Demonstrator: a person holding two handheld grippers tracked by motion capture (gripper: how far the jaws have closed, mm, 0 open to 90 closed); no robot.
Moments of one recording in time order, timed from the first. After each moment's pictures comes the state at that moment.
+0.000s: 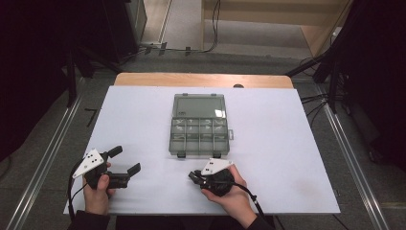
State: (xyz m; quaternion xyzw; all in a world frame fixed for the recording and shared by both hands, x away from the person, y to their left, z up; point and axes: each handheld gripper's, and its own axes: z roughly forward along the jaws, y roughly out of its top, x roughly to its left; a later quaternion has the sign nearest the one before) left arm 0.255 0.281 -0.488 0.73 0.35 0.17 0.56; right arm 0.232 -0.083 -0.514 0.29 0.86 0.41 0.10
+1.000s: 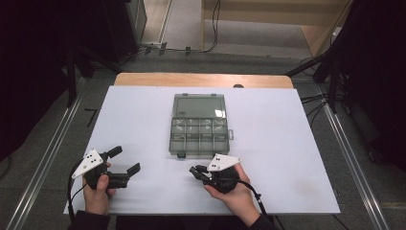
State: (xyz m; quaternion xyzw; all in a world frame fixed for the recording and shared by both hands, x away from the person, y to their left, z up) left arm 0.254 0.282 -0.489 0.72 0.36 0.17 0.57; right arm 0.232 -0.095 -0.495 0.29 0.84 0.45 0.10
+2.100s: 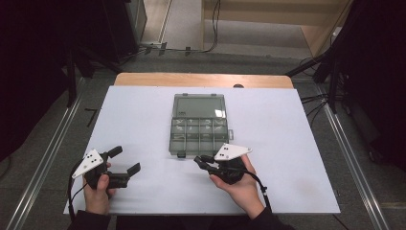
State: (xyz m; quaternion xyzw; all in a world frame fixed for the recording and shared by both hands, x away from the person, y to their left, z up) left arm 0.255 0.281 -0.490 0.72 0.36 0.17 0.57; right arm 0.246 -0.112 -0.471 0.31 0.82 0.47 0.11
